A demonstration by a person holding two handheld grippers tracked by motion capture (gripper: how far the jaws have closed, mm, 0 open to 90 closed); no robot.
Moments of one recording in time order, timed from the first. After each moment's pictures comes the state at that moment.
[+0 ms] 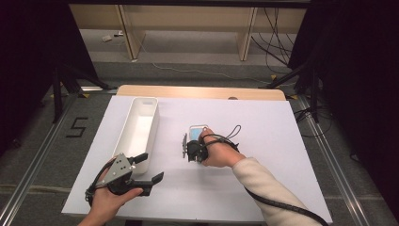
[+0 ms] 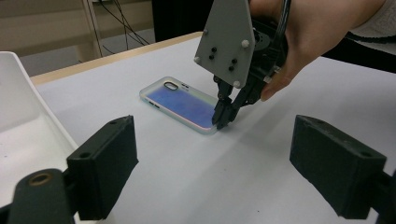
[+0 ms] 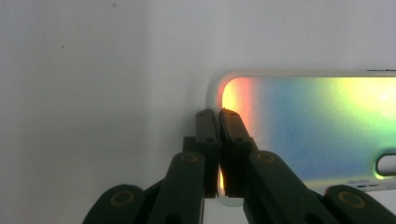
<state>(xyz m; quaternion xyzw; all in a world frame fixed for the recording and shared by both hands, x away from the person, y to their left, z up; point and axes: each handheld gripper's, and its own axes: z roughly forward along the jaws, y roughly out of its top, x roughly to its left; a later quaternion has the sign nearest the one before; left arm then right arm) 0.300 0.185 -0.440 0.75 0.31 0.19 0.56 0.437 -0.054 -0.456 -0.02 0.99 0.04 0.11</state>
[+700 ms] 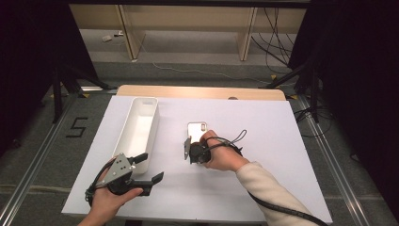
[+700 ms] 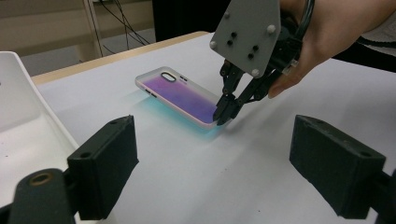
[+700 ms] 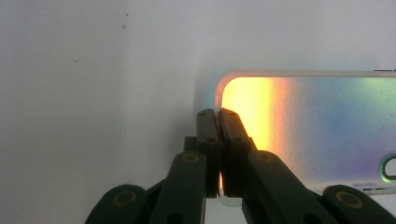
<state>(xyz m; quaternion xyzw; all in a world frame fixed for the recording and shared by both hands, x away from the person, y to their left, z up) 0.300 0.185 -0.440 0.75 0.31 0.19 0.56 0.429 -0.062 -0.452 -0.05 0.98 0.10 0.15</state>
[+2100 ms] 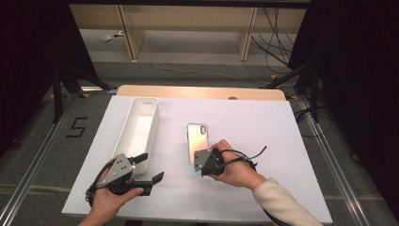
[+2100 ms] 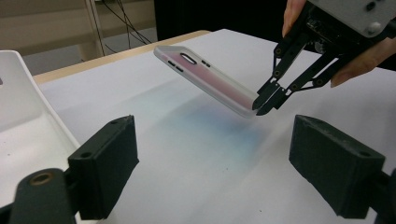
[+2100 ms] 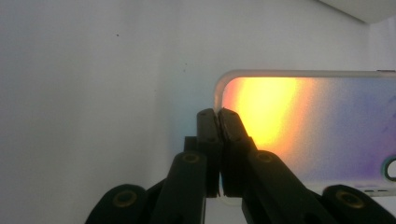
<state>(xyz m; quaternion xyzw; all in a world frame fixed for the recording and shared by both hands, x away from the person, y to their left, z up) 0.300 0.185 -0.440 0.75 0.31 0.20 0.55 0.375 -0.097 -0.431 -0.05 0.96 0.22 0.18</state>
